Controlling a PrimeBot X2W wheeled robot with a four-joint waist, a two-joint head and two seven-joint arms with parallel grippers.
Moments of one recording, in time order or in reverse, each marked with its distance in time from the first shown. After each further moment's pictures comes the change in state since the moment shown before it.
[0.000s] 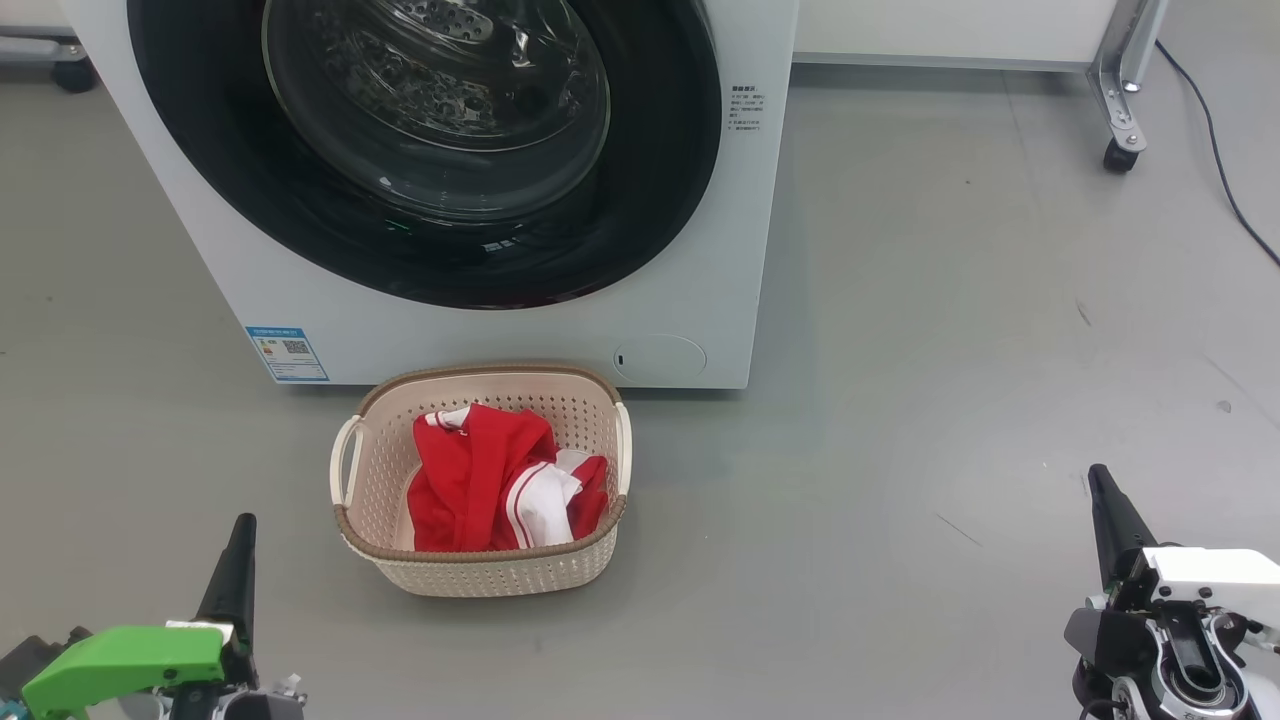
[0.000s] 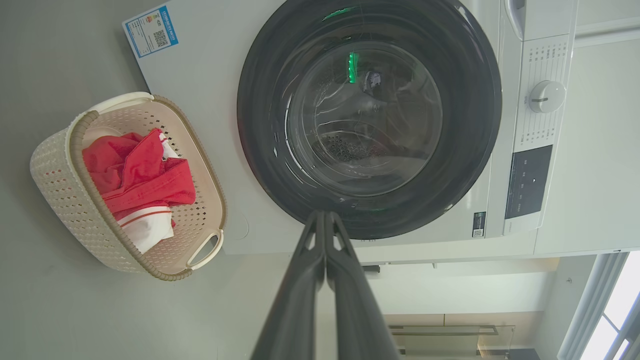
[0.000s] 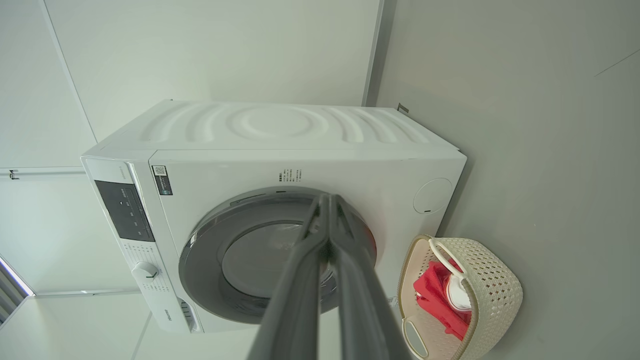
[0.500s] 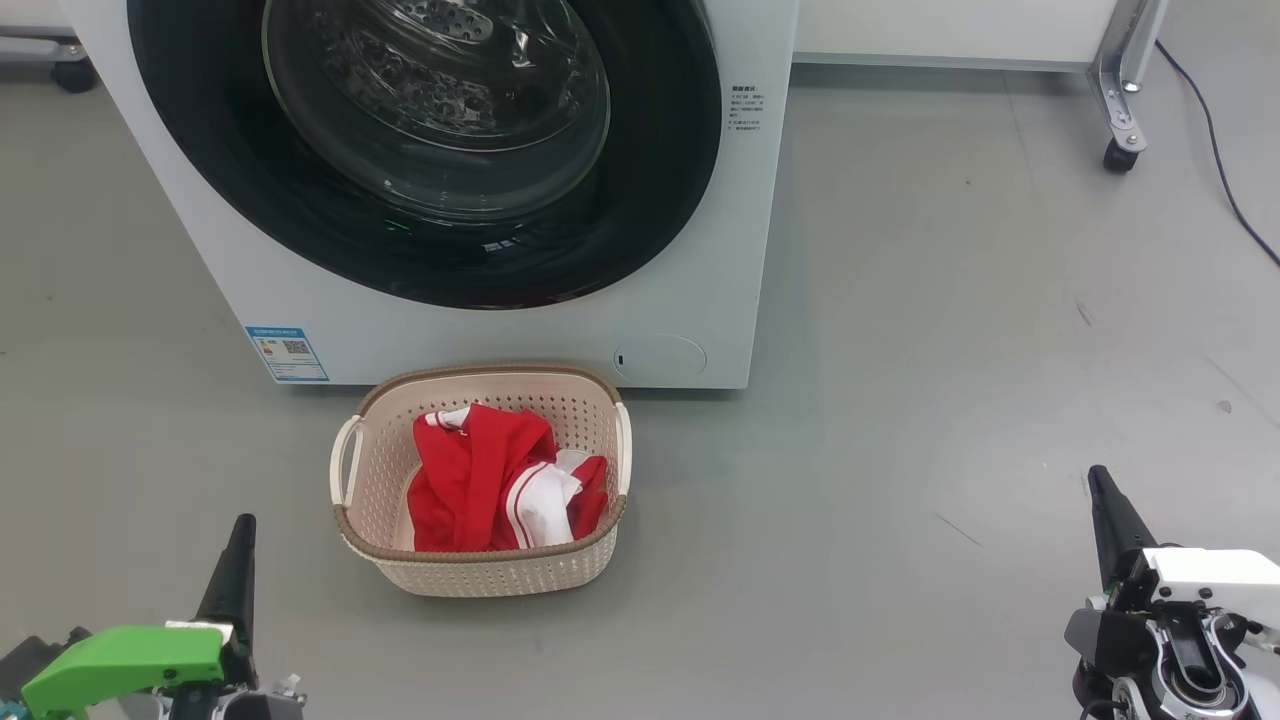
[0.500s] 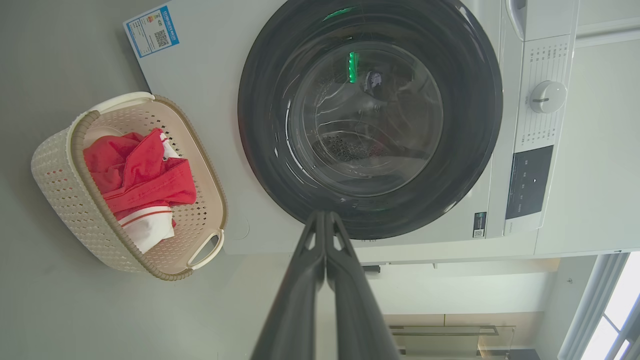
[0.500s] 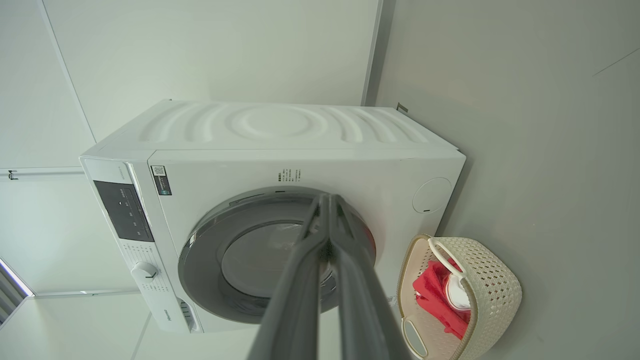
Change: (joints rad) left arm -0.001 0.000 0.001 0.002 0.000 0.000 0.002; right arm 0.000 0.000 -0.002 0.003 0.000 0.000 0.003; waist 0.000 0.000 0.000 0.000
